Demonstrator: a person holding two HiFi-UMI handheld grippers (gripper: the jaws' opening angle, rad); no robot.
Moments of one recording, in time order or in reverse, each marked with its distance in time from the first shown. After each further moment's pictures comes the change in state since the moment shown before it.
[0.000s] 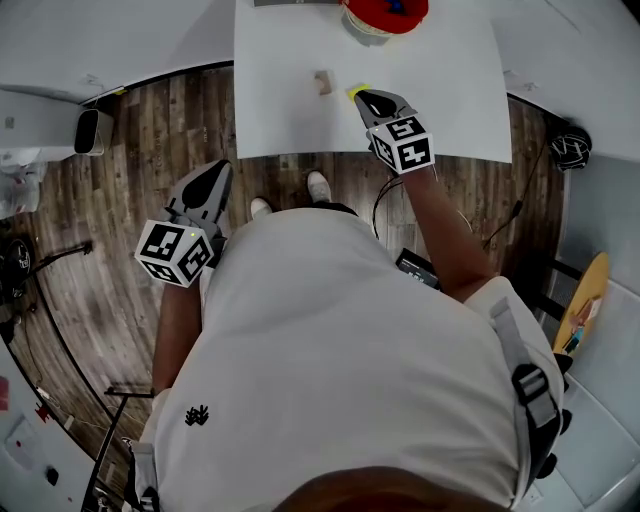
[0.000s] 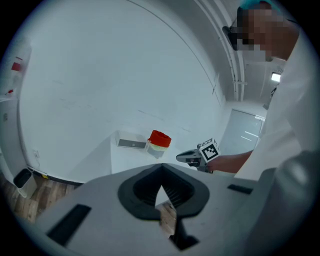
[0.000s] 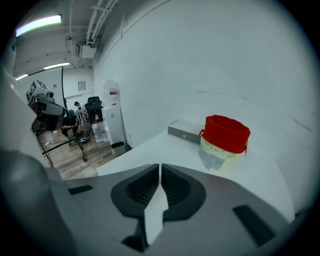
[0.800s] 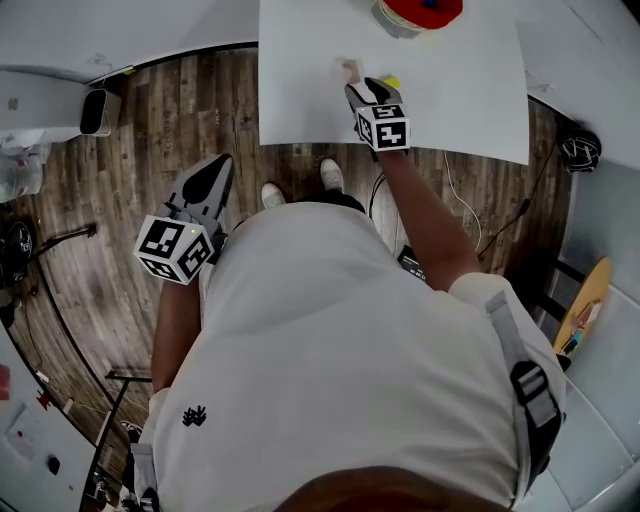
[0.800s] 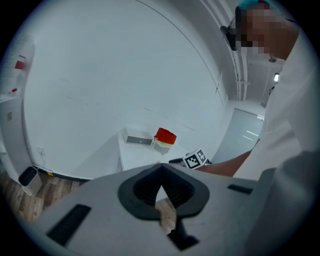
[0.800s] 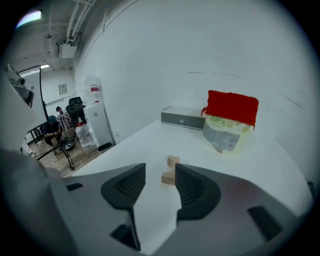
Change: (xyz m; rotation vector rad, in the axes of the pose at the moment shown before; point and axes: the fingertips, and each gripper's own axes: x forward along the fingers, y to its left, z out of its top) left arm -0.025 0.031 -0.010 -0.017 0.037 0.018; right arm 0.091 0.011 -0.045 0.150 0.035 -0.123
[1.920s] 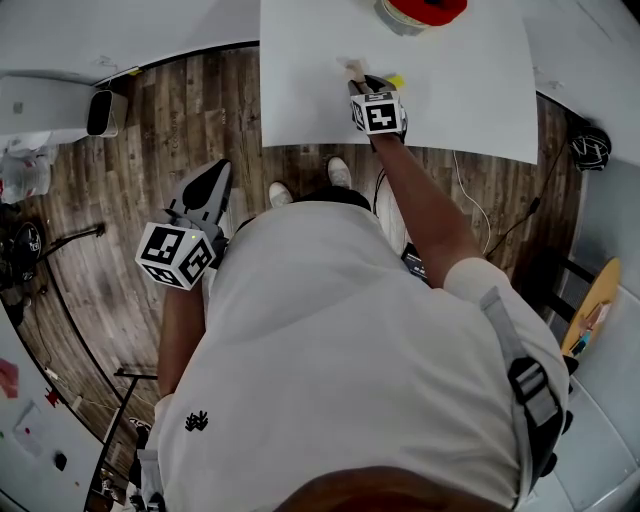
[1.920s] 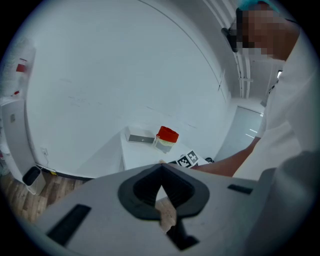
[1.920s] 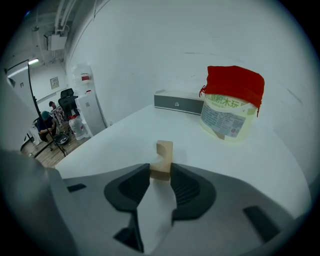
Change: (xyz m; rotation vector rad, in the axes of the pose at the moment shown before) left arm -0.004 0.003 -0.002 -0.001 0.021 0.034; right arm 0.044 -0.015 -0.030 0.013 0.131 -0.047
